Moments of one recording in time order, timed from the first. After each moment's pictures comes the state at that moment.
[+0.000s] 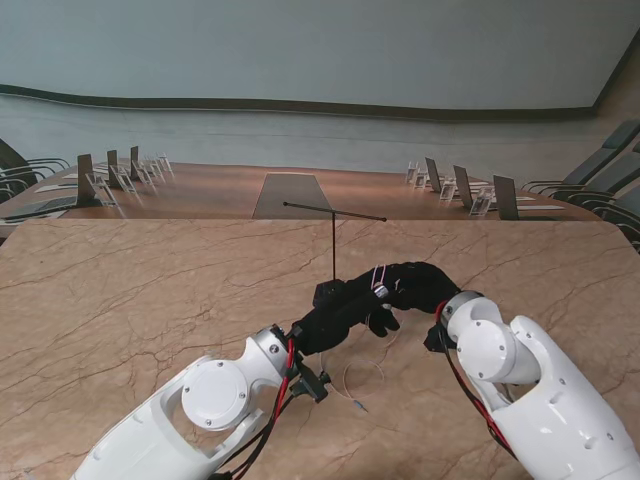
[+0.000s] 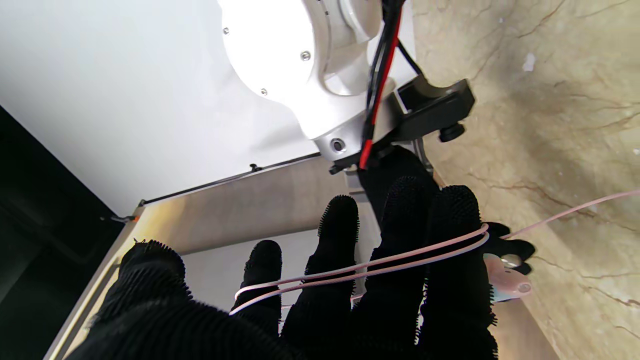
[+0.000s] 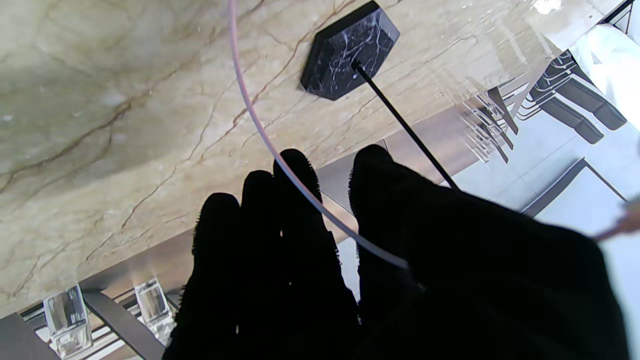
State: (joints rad) left arm 1.42 -1.17 -0.84 -1.72 -0.15 -0.19 -0.12; right arm -1.48 -1.08 1.24 -1.64 -0.56 0.13 0.21; left_hand 0.66 0.17 -0.02 -0.04 0.20 0.05 0.32 0.37 0.63 0.24 0.31 0.38 0.61 0.38 0.52 0.50 0.34 0.36 0.92 0.44; right_hand 0.75 -0.55 1.11 -0.07 0.73 -0.04 1.00 0.68 0.80 0.24 0.85 0.37 0.48 0.14 0.74 0.45 0.18 0.07 1.14 0.39
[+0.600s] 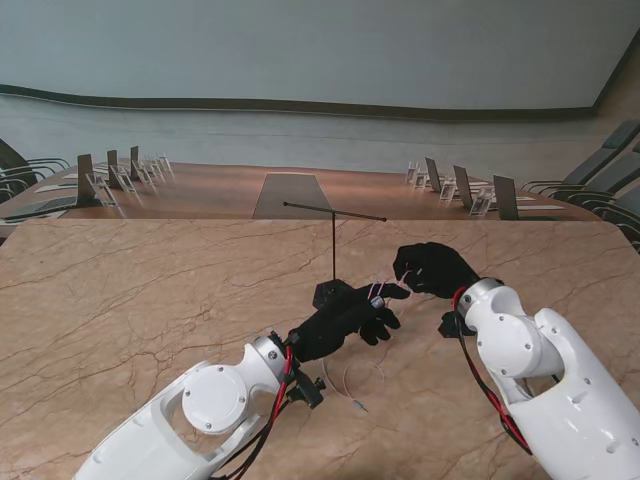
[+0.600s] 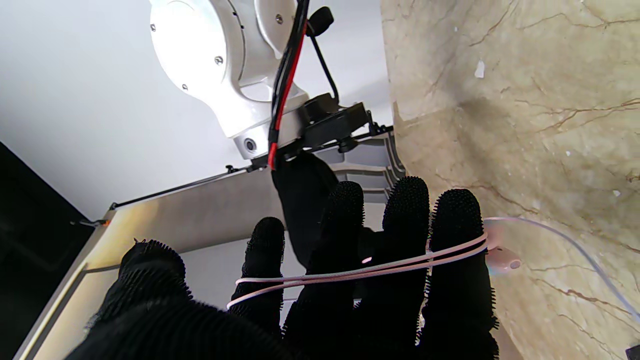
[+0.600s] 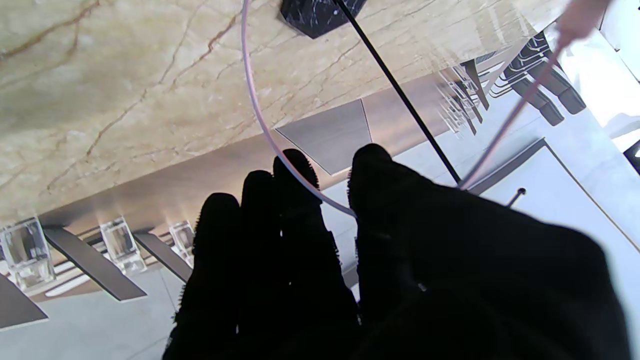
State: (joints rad) left arm 1.42 -1.17 -0.84 -1.69 -0.13 -0.17 -0.12; right arm -1.51 -1.07 1.34 -1.71 -0.60 0.02 0.22; left_hand 0.66 0.17 -0.02 -0.04 0.36 0.05 0.38 0.42 0.71 0.28 0.41 0.53 0.61 0.39 0.53 0.51 0.31 0.37 0.92 0.45; right_hand 0.74 -0.56 1.12 -0.07 0.74 -0.03 1.00 0.68 0.80 0.24 0.84 0.37 0.48 0.14 0.74 0.45 0.18 0.07 1.14 0.39
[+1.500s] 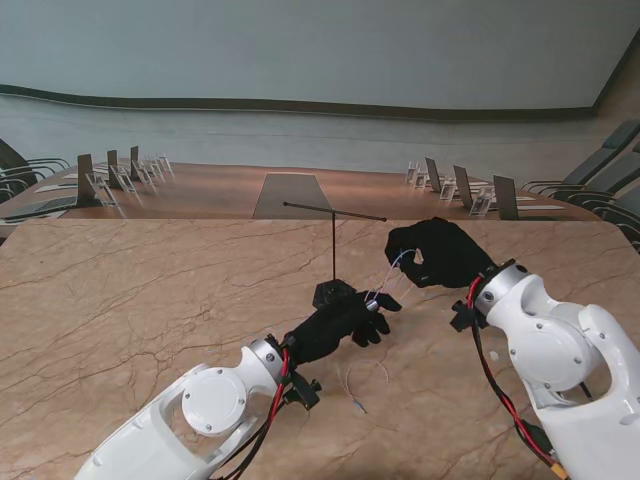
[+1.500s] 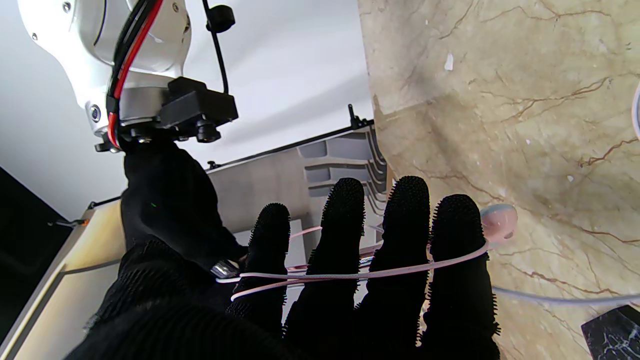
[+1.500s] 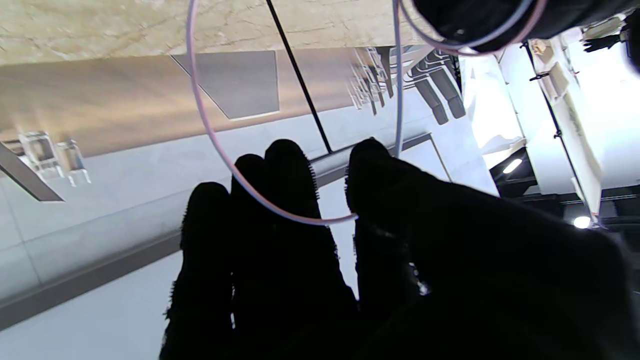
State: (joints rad) left arm 1.43 -1.17 -0.85 -1.67 -0.10 -0.16 -0.11; right arm -1.60 -1.05 1.47 -1.96 -0.61 -0.20 0.29; left_hand 0.66 0.17 -0.02 -0.04 0.42 0.08 0.47 0.48 0.71 0.28 0.46 0.67 0.60 0.40 0.58 0.58 0.26 0.39 1.00 0.51; right_hand 0.72 -0.62 1.19 -0.05 0.79 -0.01 0.98 0.68 0.92 0.28 0.96 0.38 0.60 0.21 0.83 0.48 0.27 0.18 1.22 0.42
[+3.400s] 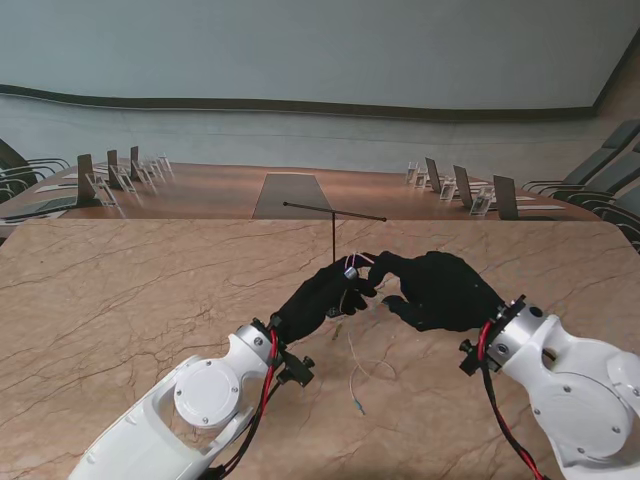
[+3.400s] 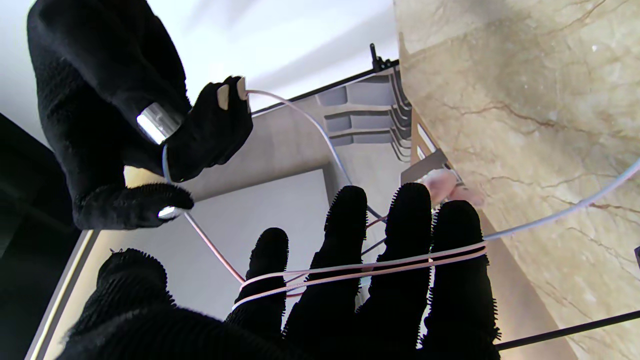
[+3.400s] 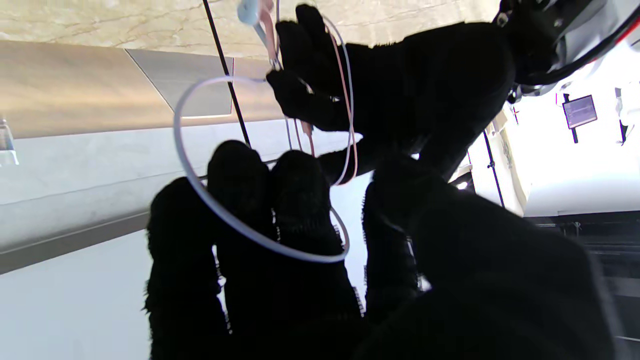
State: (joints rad) left arm 1.45 -1.19 -0.91 -1.70 -0.08 -0.18 -0.01; right arm -1.83 -1.04 1.56 -2.15 -0.68 -0.35 0.27; left_hand 0.55 0.17 -0.02 -0.04 0.29 0.09 0.36 0.33 0.68 0.30 0.38 0.59 0.54 0.43 0.60 0.62 0.21 0.40 1.01 0.52; right_hand 0.75 -0.48 0.90 -0.09 0.35 -0.09 1.17 0.23 1.03 0.23 1.16 0.64 0.88 0.28 1.20 0.65 0.51 0.39 1.53 0.61
